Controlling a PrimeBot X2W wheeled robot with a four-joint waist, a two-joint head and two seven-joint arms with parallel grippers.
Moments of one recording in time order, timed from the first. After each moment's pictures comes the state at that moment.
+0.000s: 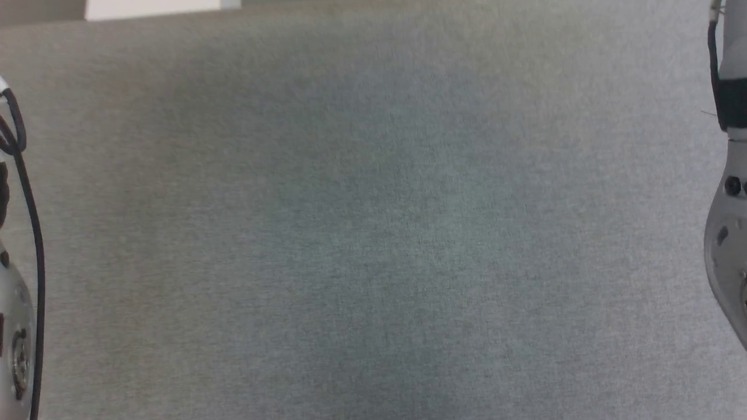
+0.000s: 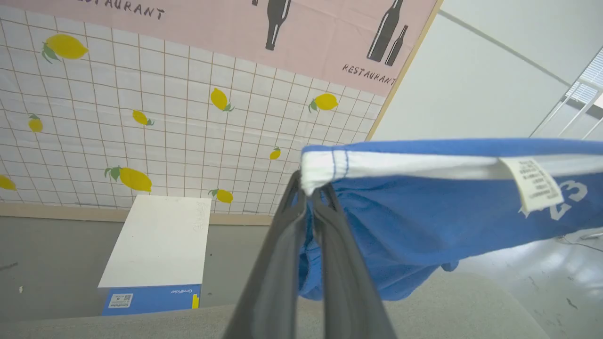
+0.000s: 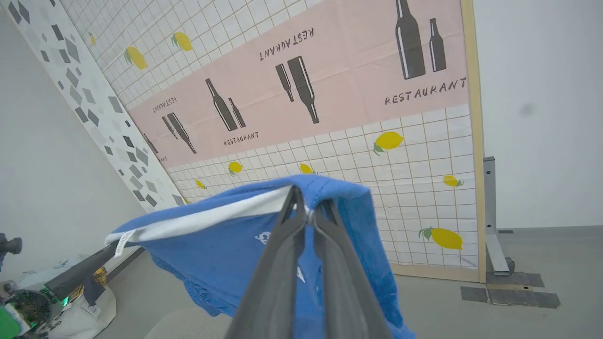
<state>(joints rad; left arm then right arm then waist) -1.30 0.42 -0.11 0.50 -0.76 -0.08 0.43 -1.53 -0.04 -0.04 0.74 0.56 0.13 0.36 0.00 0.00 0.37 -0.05</state>
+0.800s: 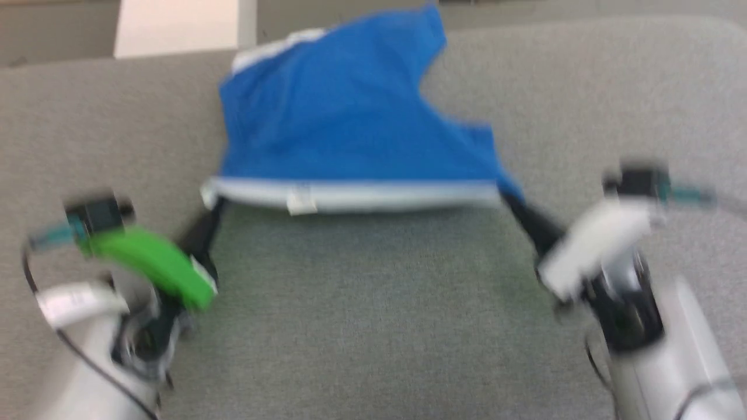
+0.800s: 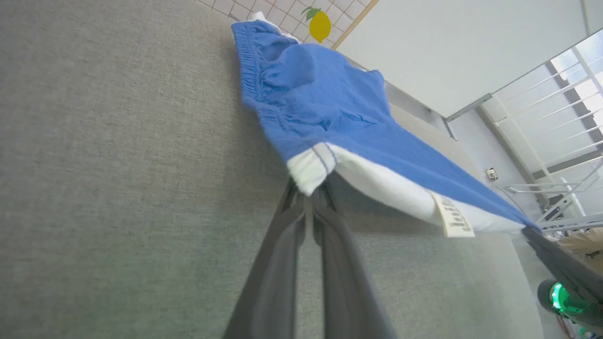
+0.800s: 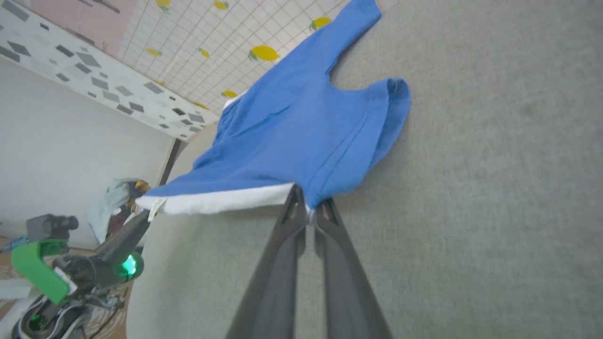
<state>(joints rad) -0.37 0.41 -0.27 0.26 -1.07 -0.12 0.16 -0.38 -0.05 0.05 0.22 0.78 0.13 0.46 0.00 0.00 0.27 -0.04</state>
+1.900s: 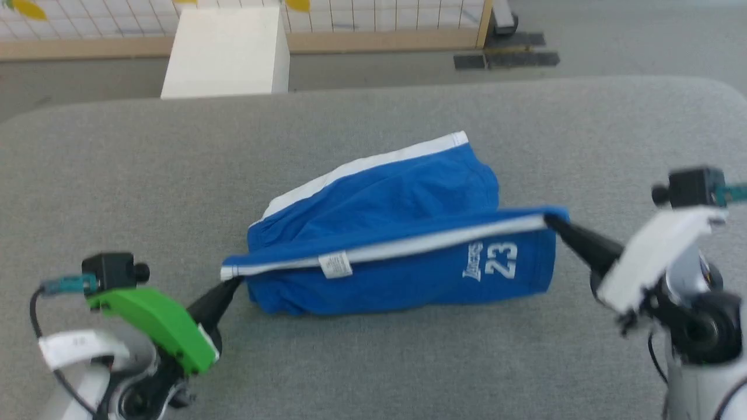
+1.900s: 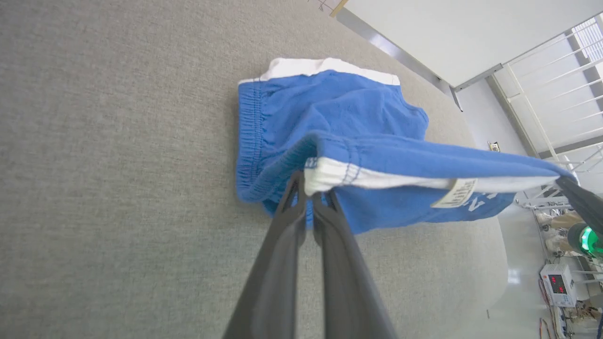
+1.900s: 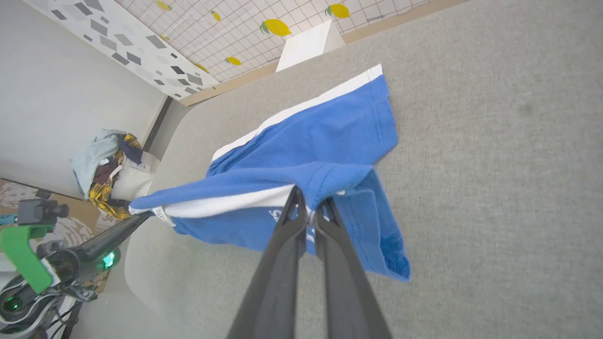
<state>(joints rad) -0.08 0.50 -0.28 -0.11 -1.14 0.10 0.35 -0.23 -0.05 -0.13 -0.12 0.69 0.13 0.88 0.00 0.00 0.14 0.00</state>
